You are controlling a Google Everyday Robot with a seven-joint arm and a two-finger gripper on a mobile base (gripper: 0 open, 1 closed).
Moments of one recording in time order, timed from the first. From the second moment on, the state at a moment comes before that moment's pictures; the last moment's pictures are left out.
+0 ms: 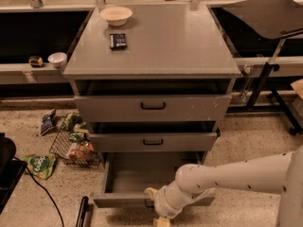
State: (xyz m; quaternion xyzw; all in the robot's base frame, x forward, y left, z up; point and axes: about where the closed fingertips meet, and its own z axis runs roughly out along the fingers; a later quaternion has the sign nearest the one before) arm 0.359 0.013 0.422 -0.69 0.64 0.28 0.17
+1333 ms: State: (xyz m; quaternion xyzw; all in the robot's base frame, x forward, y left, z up) arm 0.357 -0.011 0.327 -0.66 0.67 0.29 0.14
